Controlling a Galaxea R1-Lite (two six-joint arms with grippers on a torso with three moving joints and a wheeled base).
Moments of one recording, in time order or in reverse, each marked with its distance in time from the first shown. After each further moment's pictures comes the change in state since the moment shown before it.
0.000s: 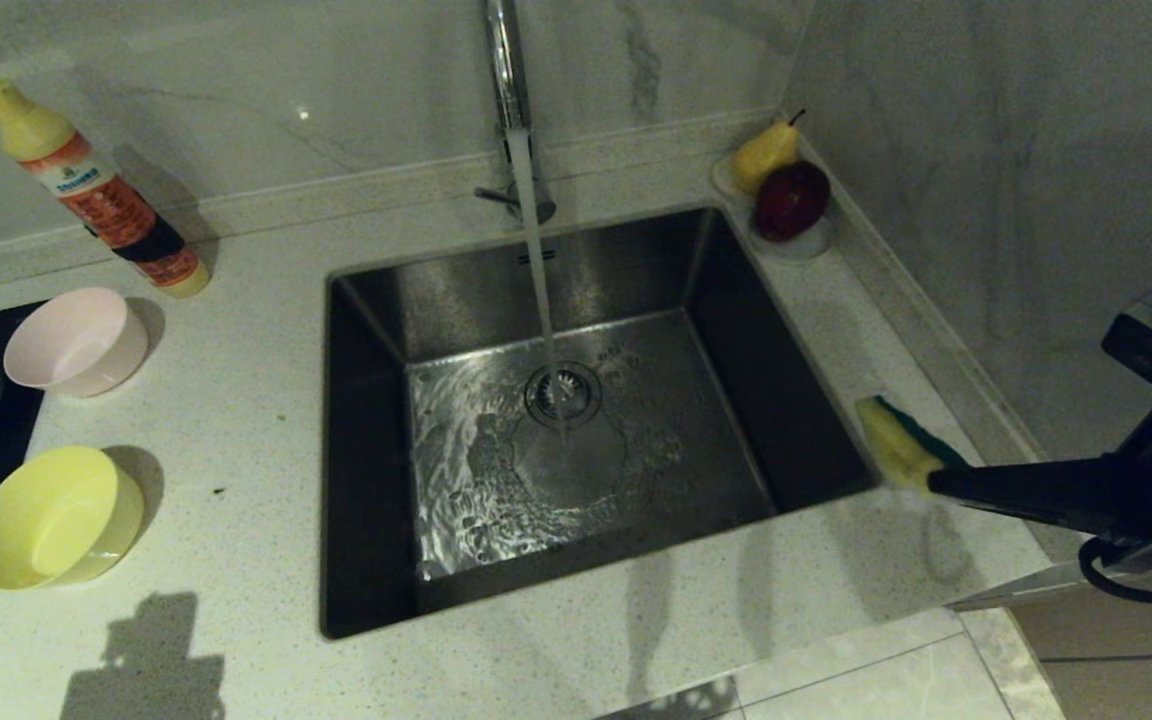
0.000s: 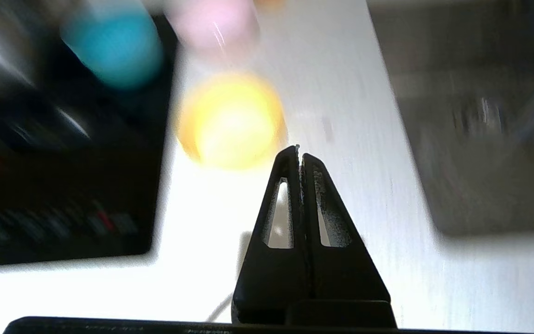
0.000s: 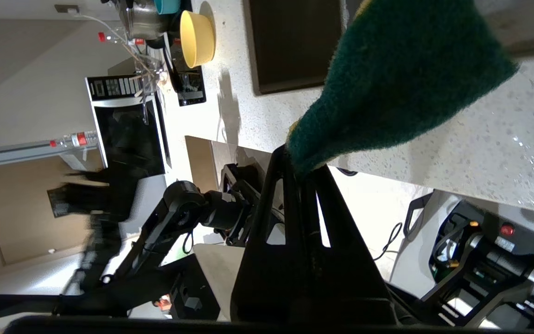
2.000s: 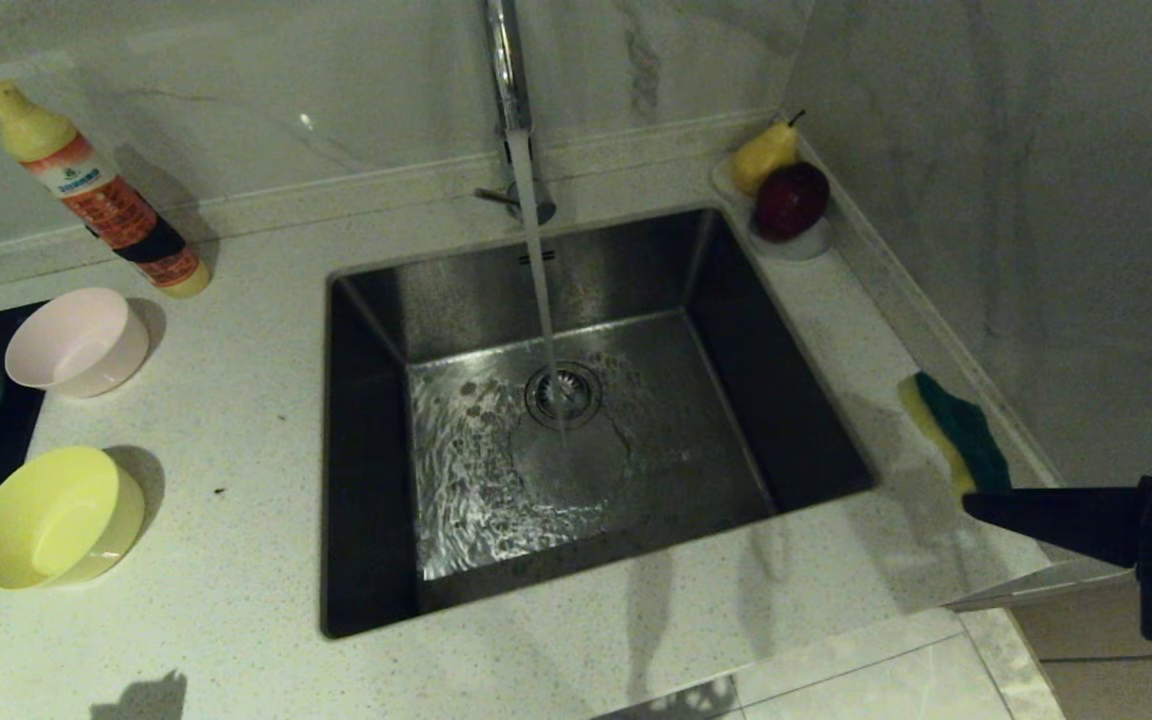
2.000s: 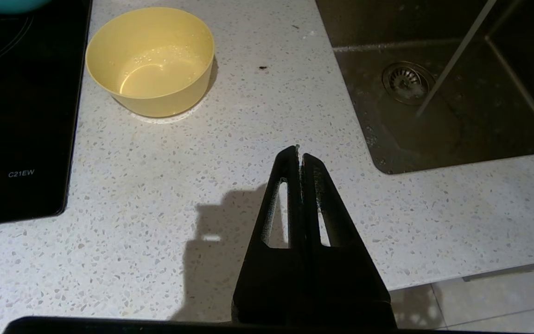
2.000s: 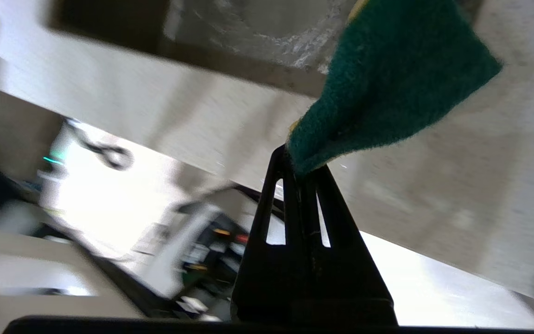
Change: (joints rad) left arm -0.009 -0.222 0.135 0.088 -0.156 -0.094; right arm 0.173 -0.105 0.014 0.119 -0.556 -0.636
